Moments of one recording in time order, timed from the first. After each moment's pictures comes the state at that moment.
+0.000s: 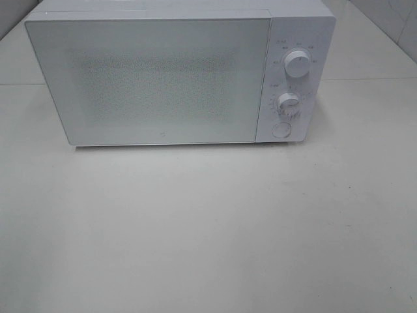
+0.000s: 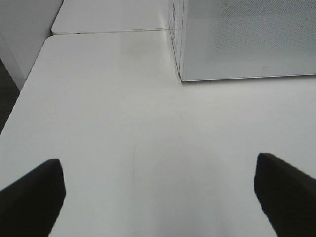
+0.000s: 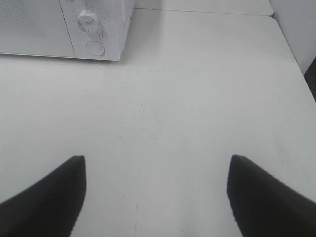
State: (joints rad) left arm 0.01 0.00 -0.50 -0.09 1.04 0.09; right arm 0.12 0.01 -0.51 -0.09 1.04 0.06
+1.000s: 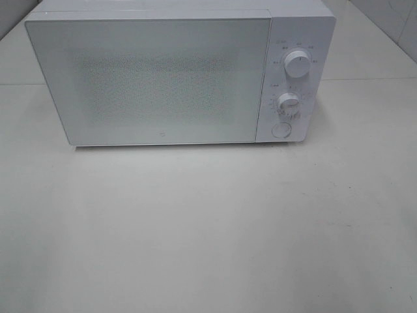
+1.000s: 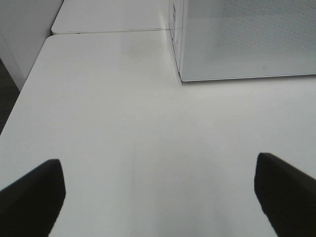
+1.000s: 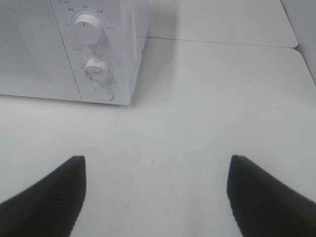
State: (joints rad) left arm 0.01 0.00 -0.50 -0.09 1.04 0.09; right arm 0.12 0.53 -0.54 -0.07 0.55 0.06
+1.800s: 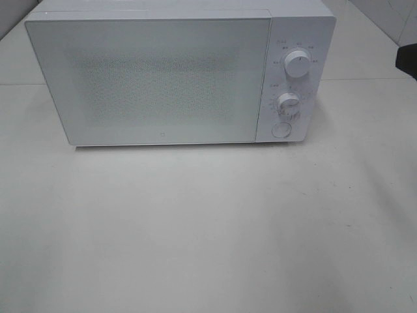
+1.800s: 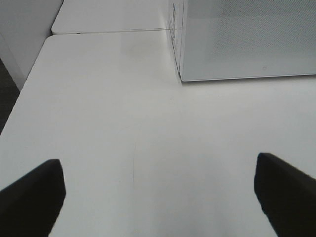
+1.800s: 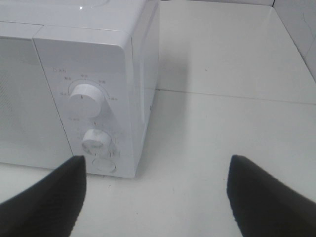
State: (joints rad) left arm 0.01 0.00 -0.50 -0.09 1.04 0.09; right arm 0.12 0.93 -0.54 -0.07 0.00 0.06
